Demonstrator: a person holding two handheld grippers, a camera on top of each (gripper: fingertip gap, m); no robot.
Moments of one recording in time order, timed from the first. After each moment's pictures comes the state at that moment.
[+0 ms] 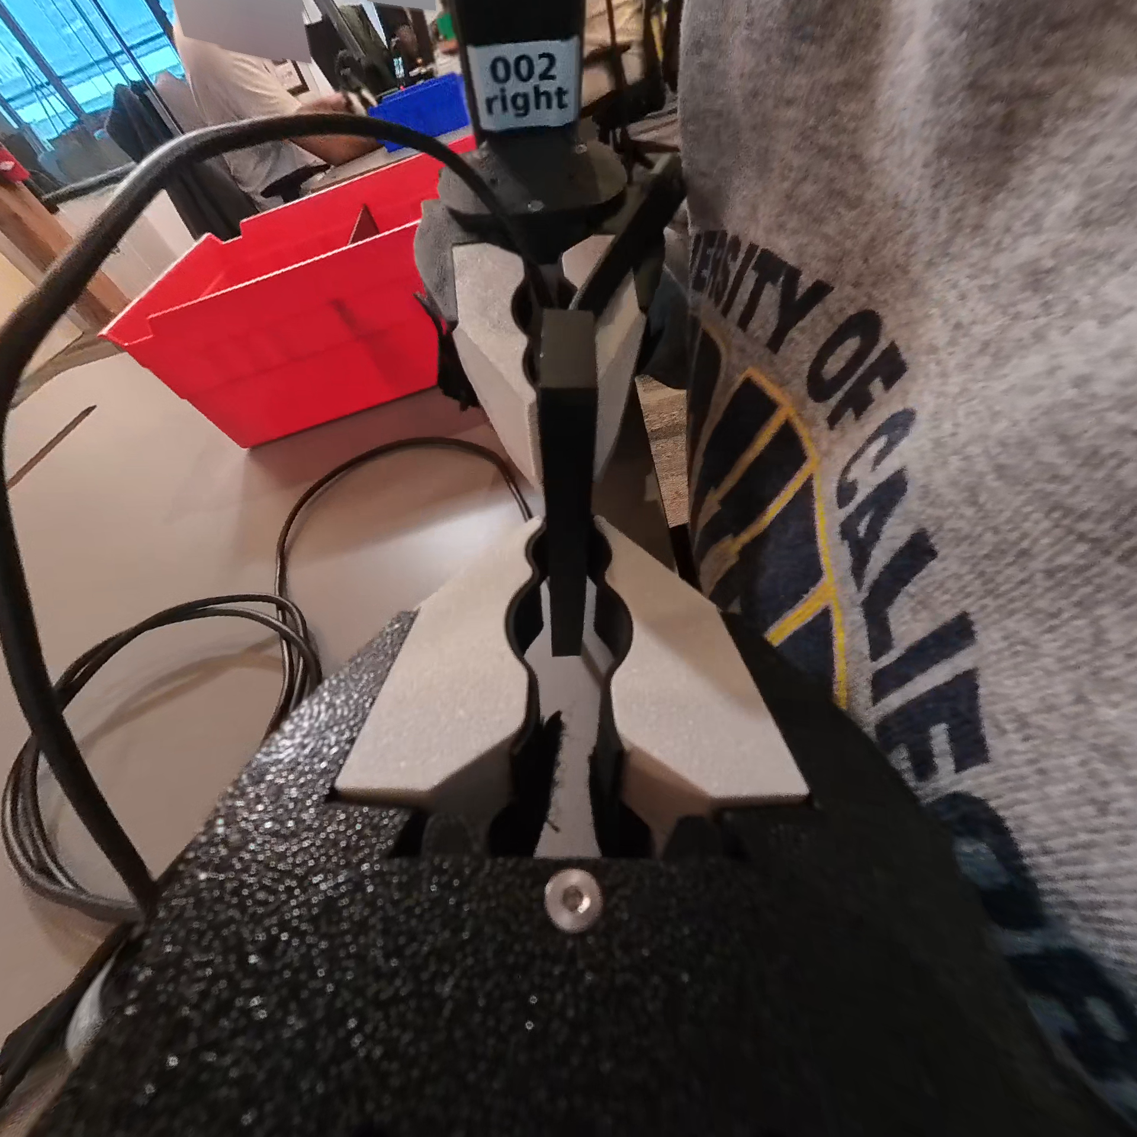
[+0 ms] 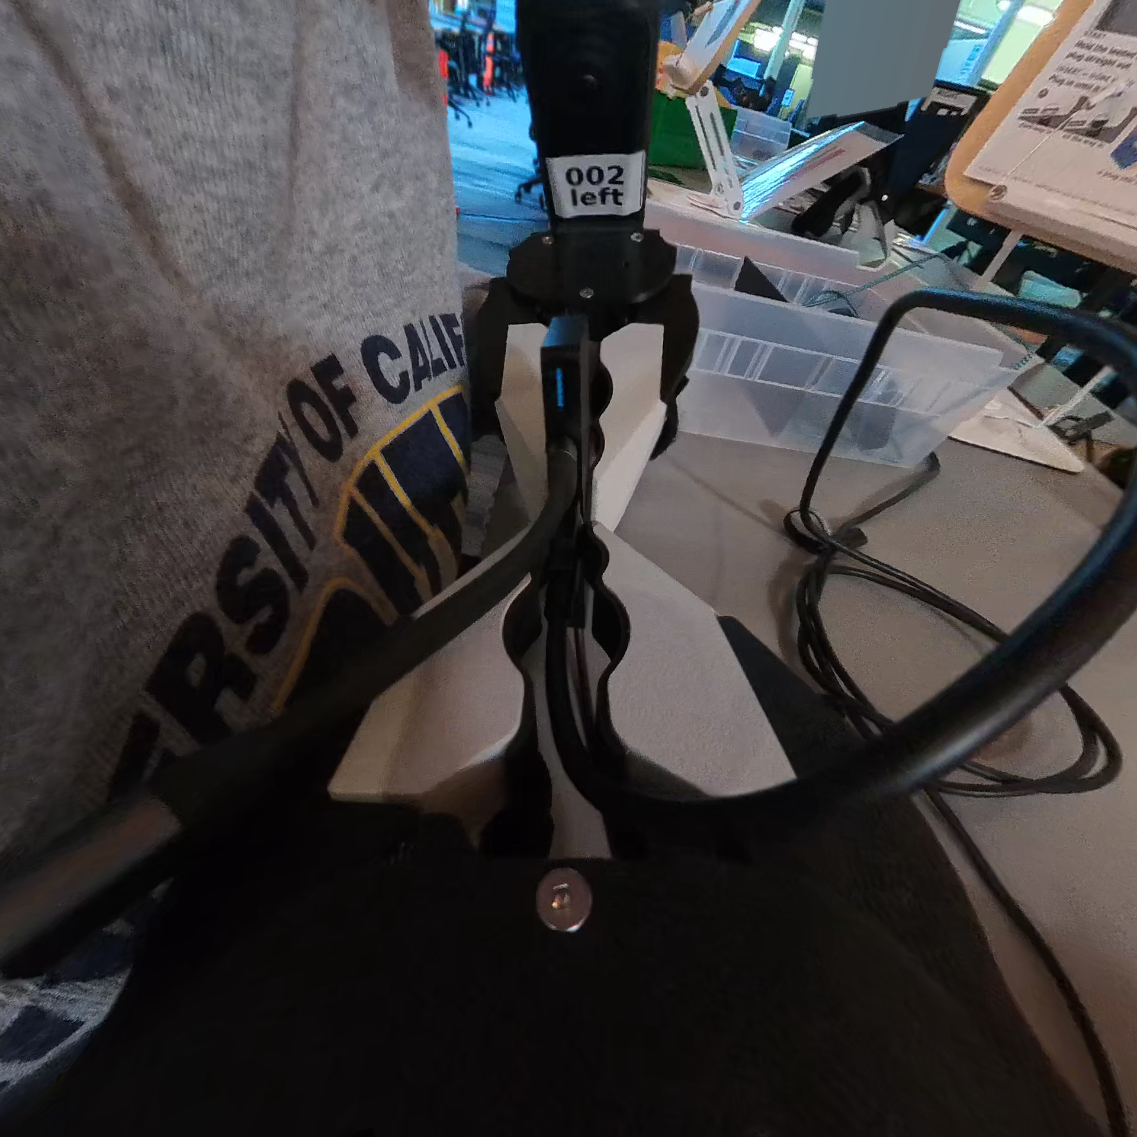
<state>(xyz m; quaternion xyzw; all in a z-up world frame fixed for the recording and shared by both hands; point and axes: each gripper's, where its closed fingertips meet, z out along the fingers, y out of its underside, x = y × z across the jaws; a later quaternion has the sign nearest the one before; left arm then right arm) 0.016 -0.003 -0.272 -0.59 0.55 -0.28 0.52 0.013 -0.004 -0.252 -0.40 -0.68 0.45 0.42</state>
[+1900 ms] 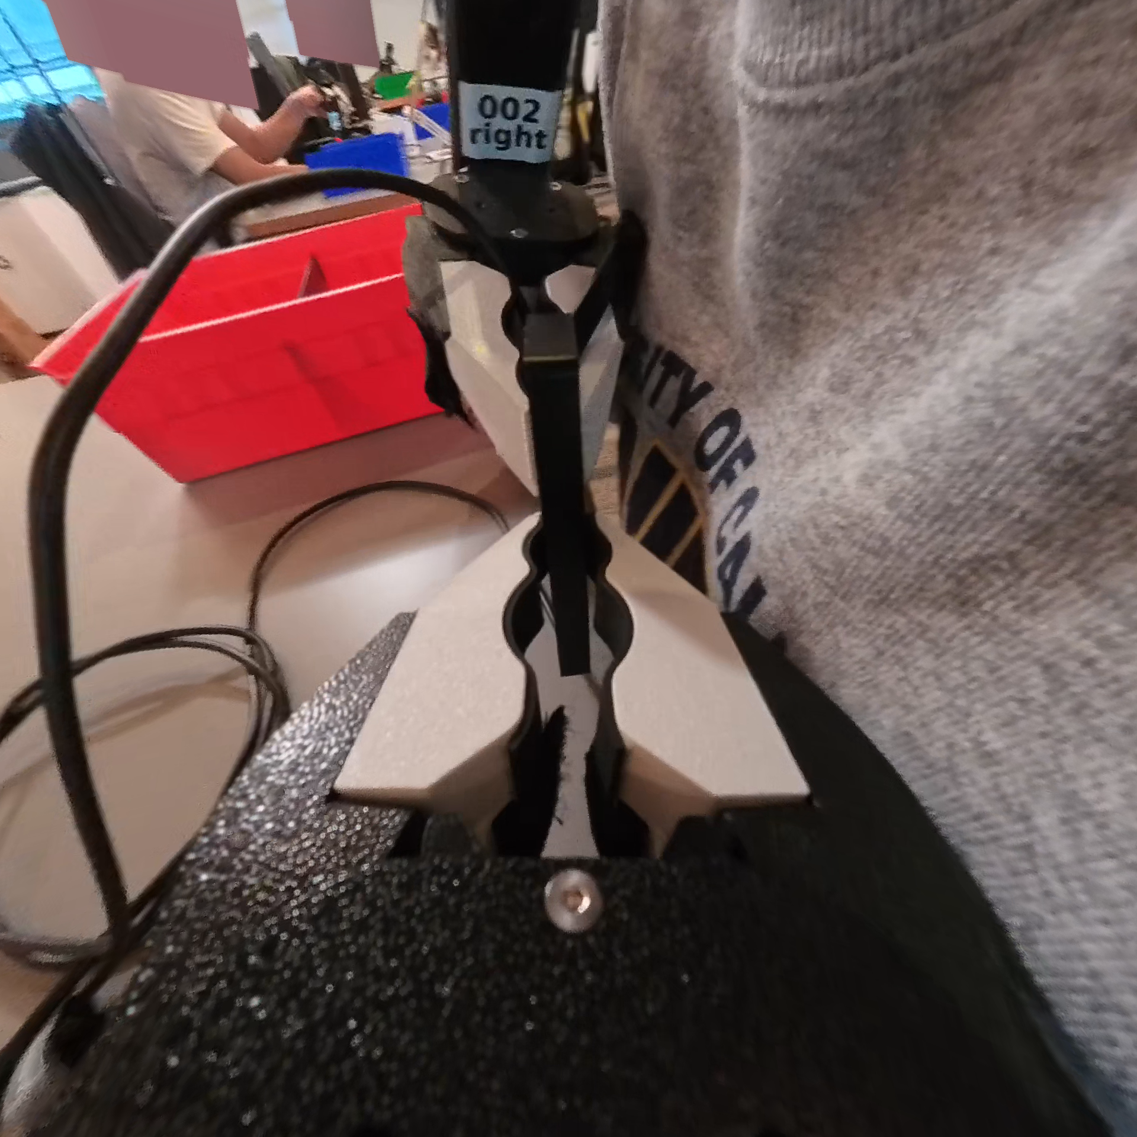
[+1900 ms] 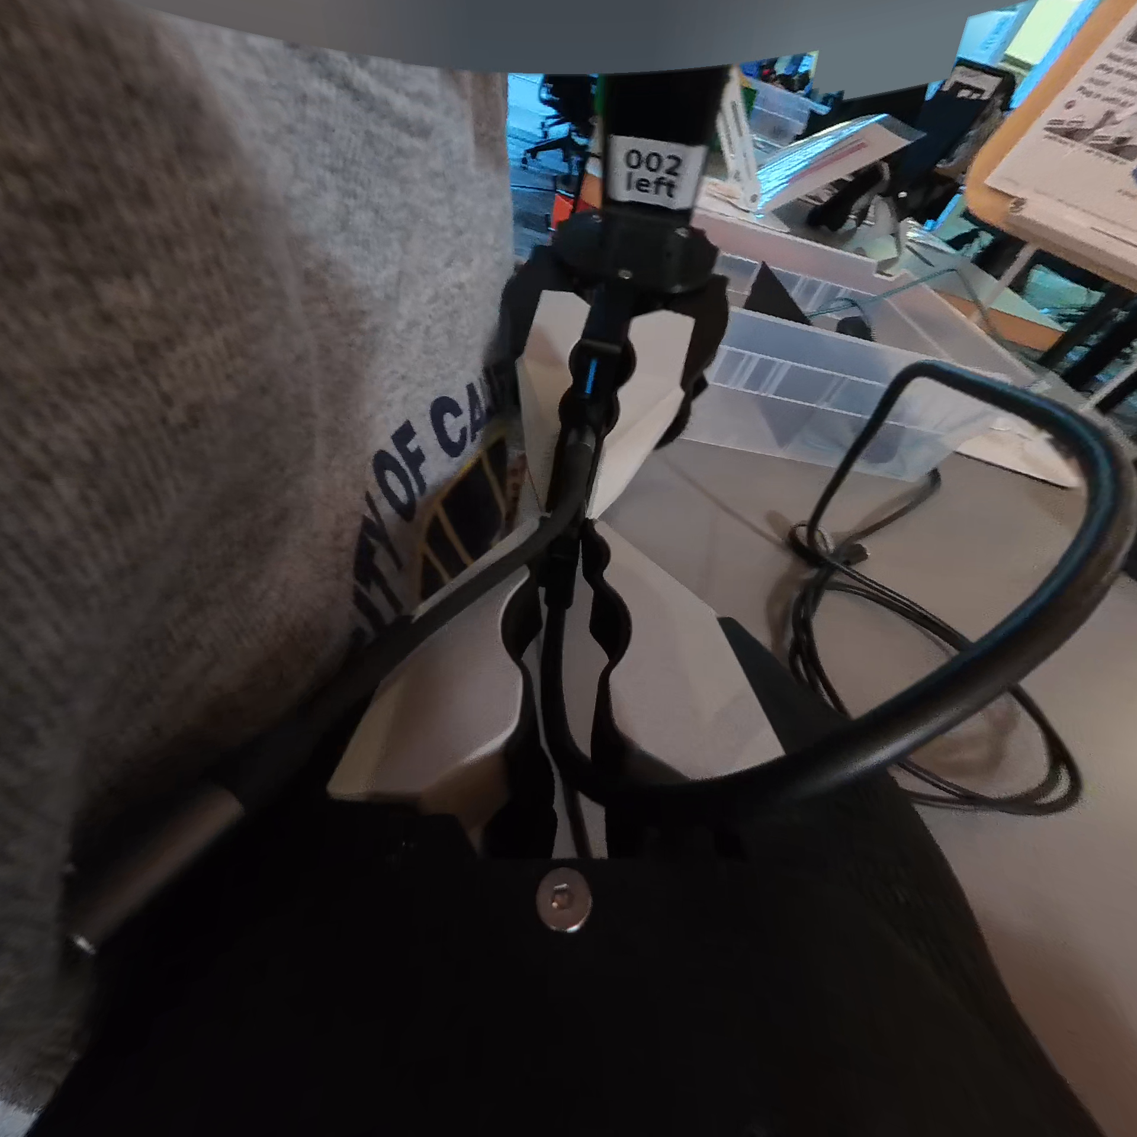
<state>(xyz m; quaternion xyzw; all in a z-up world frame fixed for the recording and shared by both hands) 0.015 -0.027 -0.244 -0.57 0.55 -0.35 0.50 0.016 -0.018 -0.239 -0.40 -0.69 0.43 0.41</state>
